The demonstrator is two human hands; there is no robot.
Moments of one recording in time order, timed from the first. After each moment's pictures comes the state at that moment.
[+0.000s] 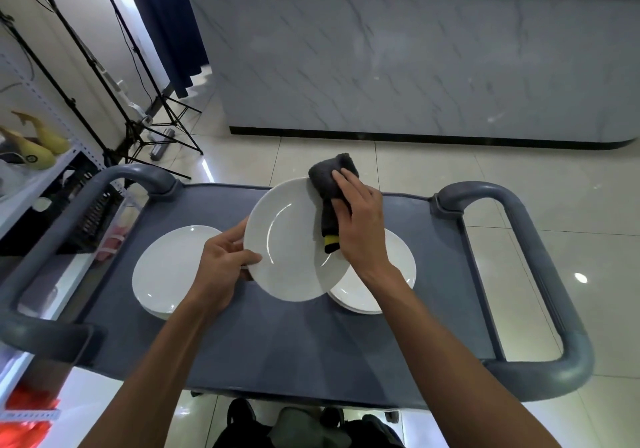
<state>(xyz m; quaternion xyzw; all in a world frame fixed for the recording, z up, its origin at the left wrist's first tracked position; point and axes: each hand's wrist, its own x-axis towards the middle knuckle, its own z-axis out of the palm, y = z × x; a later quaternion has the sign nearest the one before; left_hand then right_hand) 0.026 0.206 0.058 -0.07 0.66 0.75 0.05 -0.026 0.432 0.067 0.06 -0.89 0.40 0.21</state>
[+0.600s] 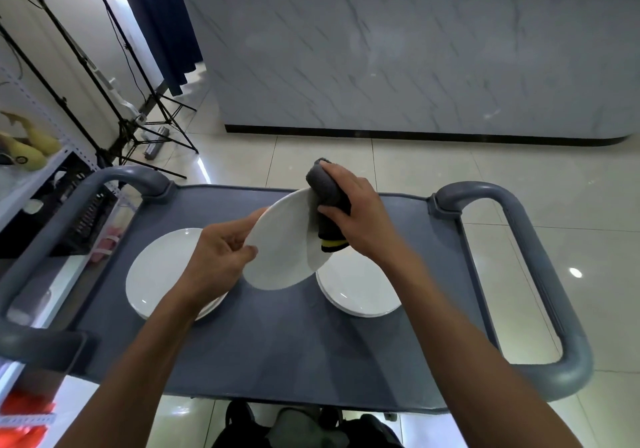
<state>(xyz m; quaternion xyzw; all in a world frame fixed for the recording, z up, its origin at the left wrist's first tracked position) 0.020 0.209 0.095 0.10 0.80 0.59 0.00 -0.042 0.453 0.093 0.18 -0.89 0.42 0.10</state>
